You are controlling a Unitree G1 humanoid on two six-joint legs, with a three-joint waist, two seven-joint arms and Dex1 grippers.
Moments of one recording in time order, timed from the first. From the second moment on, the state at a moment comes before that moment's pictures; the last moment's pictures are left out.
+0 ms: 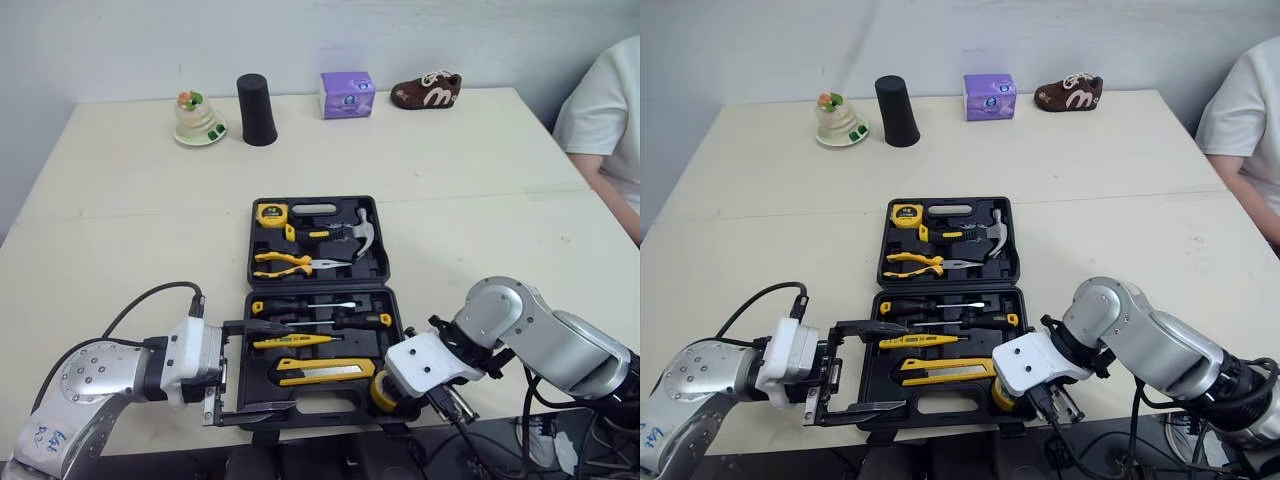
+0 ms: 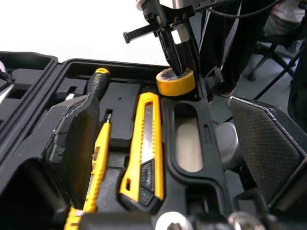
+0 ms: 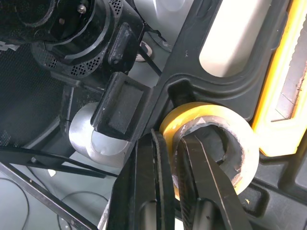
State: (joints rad) left arm 0.17 0.76 0.13 -0.65 -0.62 0.27 -1.04; right arm -0.57 -1.00 0.58 -0.59 0.17 0.57 1.52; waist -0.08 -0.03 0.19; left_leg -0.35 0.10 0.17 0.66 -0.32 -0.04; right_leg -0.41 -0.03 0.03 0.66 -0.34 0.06
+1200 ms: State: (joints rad) left arm 0.15 0.77 0.12 -0.58 -0.58 0.22 -1.06; right arm -0.14 -0.87 0.12 -0.55 0.56 0.35 1.43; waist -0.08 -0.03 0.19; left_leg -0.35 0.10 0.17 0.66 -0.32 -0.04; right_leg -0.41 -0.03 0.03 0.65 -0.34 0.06
